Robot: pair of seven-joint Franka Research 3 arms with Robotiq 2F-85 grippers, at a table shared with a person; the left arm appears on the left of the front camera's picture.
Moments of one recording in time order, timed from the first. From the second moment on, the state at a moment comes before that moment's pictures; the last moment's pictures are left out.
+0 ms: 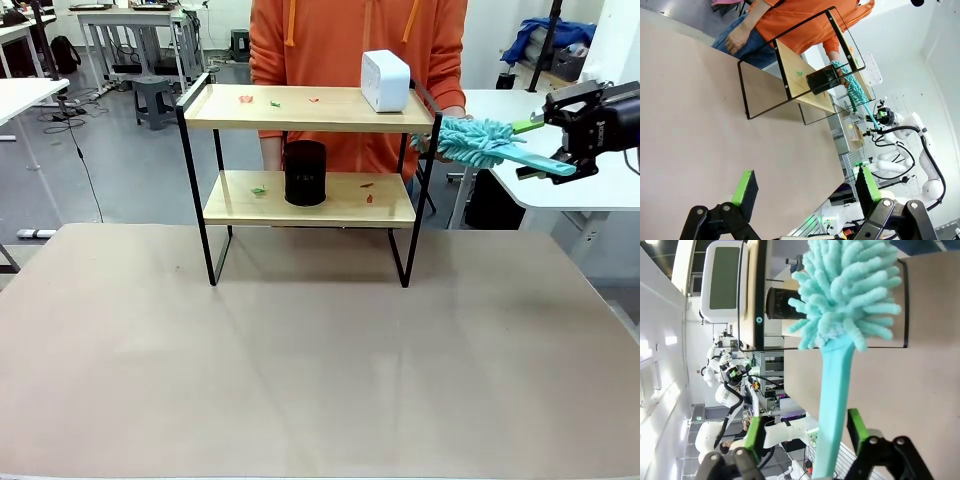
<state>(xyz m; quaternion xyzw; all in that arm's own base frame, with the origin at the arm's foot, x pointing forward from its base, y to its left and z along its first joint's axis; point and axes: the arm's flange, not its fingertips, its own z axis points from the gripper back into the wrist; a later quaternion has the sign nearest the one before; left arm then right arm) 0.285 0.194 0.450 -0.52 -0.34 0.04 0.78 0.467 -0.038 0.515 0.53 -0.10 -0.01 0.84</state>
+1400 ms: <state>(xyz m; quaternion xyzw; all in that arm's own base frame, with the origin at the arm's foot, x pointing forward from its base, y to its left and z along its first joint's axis) 0.285 0.195 0.450 -0.52 -0.34 0.04 0.78 0.454 -0.062 0.523 0.50 -0.12 -0.03 0.86</state>
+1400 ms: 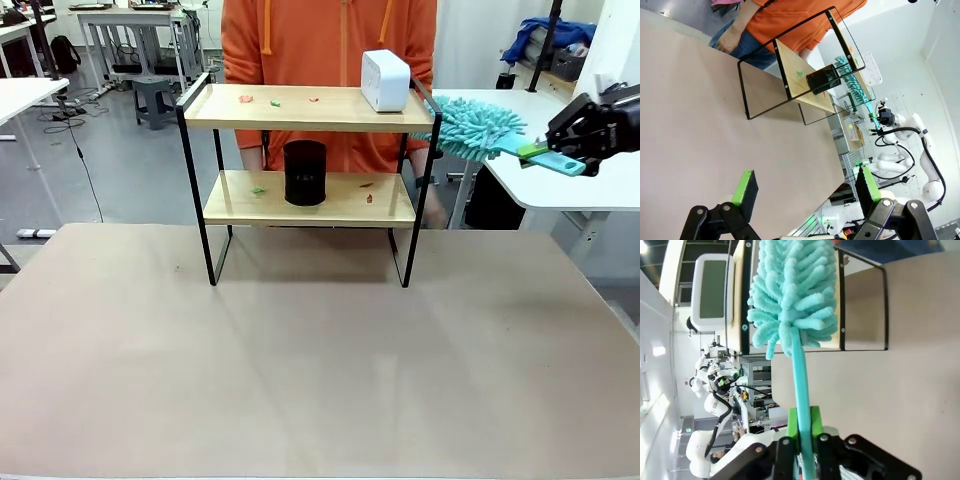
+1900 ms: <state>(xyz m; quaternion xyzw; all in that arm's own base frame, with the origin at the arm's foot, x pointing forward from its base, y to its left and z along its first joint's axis) 0.285 0.195 0.451 -0.52 -0.34 0.04 0.78 0.260 -0.170 0.578 0.39 -0.20 0.09 0.89</state>
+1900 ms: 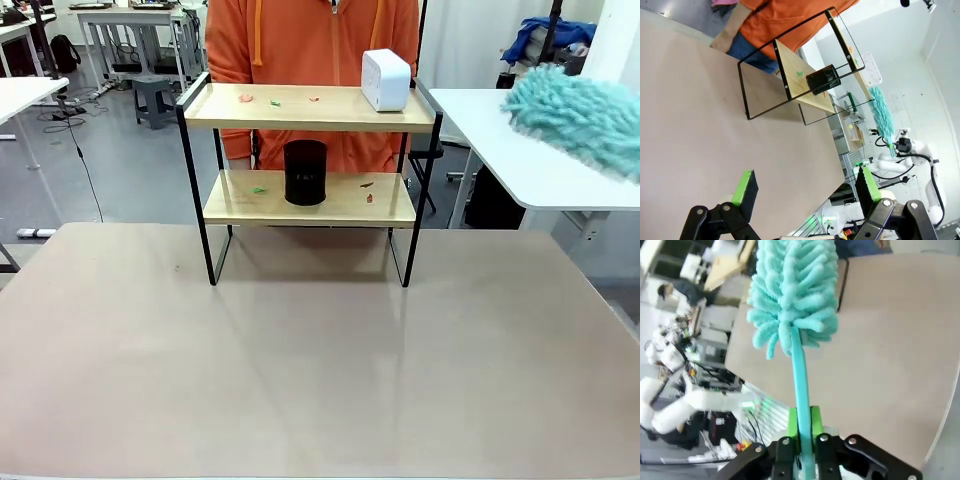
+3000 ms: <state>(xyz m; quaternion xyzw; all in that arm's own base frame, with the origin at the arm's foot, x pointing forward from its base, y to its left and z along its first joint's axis) 0.285 0.195 0.450 -0.52 -0.34 0.03 0.78 0.194 -0.164 0.550 0.28 -0.08 0.28 0.91</state>
